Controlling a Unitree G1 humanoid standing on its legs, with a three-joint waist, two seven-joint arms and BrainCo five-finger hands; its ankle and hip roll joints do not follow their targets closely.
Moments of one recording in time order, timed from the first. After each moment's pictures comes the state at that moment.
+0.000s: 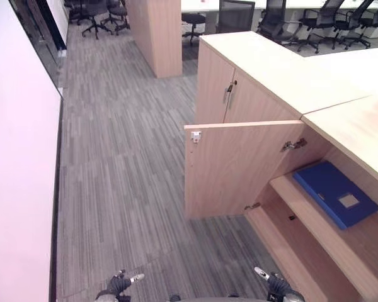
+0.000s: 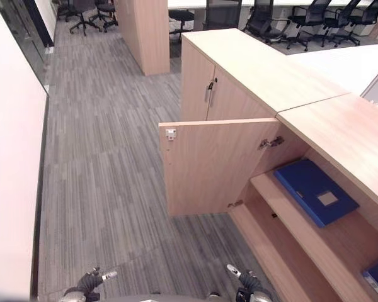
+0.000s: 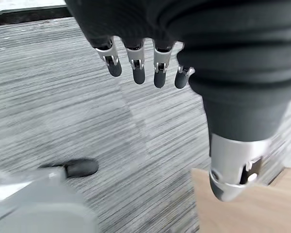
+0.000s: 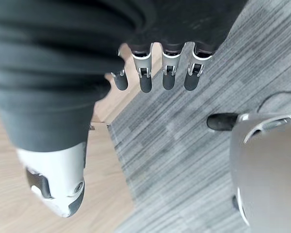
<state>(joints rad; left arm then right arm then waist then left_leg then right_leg) 0.04 0.24 -0.20 1.22 -0.25 -0.13 0.07 0.01 -0.20 0.08 1.26 0.45 -0.10 -0.04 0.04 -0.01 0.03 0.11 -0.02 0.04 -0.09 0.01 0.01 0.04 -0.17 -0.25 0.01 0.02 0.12</state>
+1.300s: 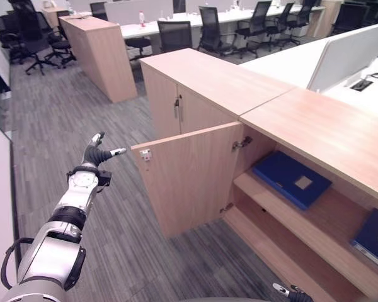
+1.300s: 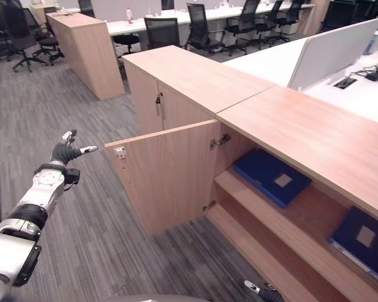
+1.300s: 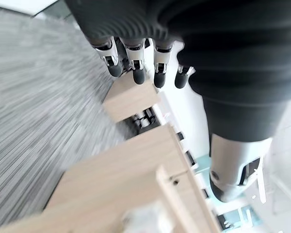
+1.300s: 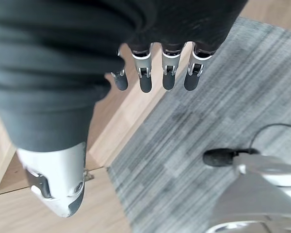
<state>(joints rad) -0.62 0.60 -0.28 1.02 -0.31 -0.17 0.10 0.08 -0.33 0.12 1.21 0.40 -0.09 0.03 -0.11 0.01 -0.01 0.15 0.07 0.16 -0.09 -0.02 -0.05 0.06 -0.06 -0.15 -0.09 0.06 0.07</state>
